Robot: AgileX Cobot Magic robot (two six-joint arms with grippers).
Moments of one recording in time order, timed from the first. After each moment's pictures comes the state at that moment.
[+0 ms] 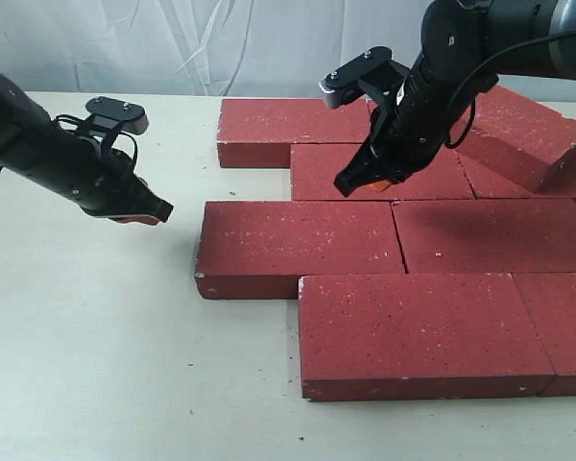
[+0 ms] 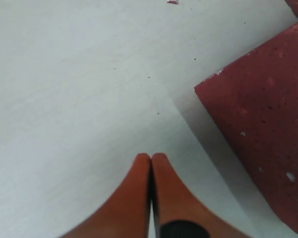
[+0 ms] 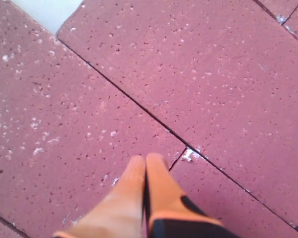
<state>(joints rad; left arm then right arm) -0.18 1.89 -1.05 -0.79 0.49 0.96 0.43 1.89 -1.37 0.00 0.78 -0.29</state>
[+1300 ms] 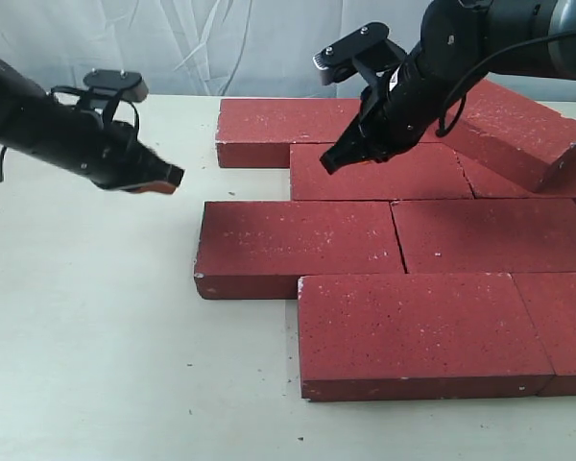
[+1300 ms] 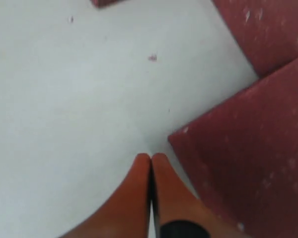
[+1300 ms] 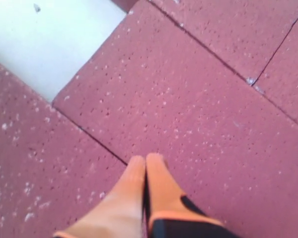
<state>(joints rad) -0.18 1.87 -1.09 -0.96 0.52 1.02 0.43 1.89 -1.37 0.04 0.62 -0.29</state>
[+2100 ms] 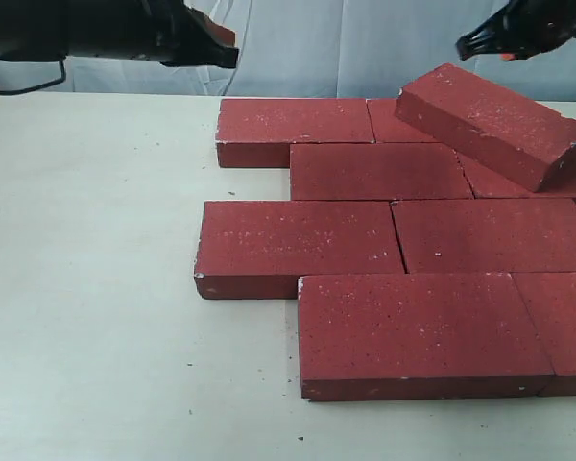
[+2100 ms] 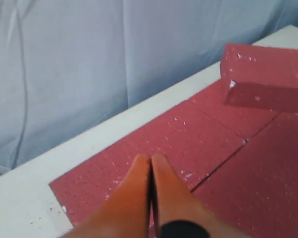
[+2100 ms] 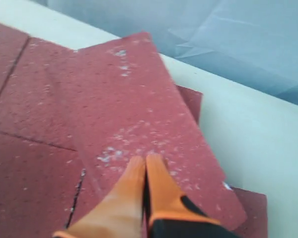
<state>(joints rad) -0.27 1.96 -1.44 -1.55 0.44 1.67 0.09 1.89 -1.59 -0.21 0.66 -0.10</state>
